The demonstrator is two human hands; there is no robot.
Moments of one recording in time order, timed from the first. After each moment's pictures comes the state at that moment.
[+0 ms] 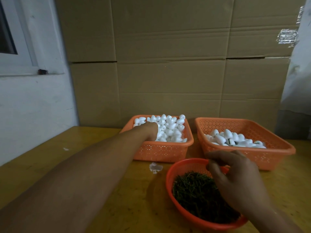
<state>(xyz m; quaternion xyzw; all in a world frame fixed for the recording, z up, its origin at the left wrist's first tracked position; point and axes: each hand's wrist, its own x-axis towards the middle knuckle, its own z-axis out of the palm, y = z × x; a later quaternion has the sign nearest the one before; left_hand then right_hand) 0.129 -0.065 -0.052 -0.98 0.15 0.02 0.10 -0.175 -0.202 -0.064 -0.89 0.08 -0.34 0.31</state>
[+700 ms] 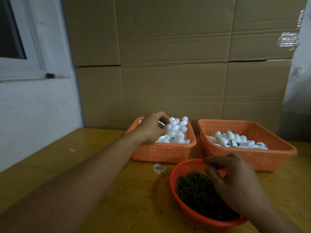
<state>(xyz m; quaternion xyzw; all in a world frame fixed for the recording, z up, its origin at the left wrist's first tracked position) 0.036 -0.022 -0.015 -0.84 0.32 -0.07 -0.43 -0.177 -0.196 -0.064 -0.90 0.04 -0.34 0.27</state>
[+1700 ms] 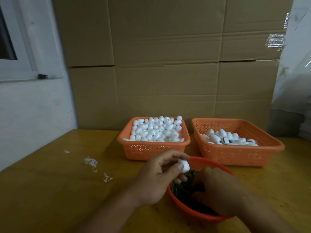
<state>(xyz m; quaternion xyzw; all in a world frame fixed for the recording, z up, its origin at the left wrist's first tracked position) -0.105 -0.009 -0.069 -0.67 0.40 0.09 -0.62 -0.173 -0.190 -0.057 -1.00 0.00 -0.01 0.06</state>
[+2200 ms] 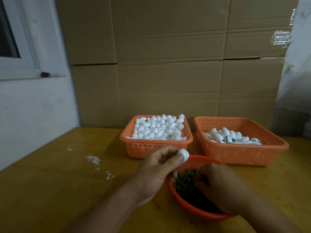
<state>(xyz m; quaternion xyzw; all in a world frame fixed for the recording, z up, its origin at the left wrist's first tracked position) -0.101 -0.006 -0.067 -0.62 0.33 0.15 -0.70 -0.169 -0.193 -0.063 -0.99 0.04 -0.06 0.11</state>
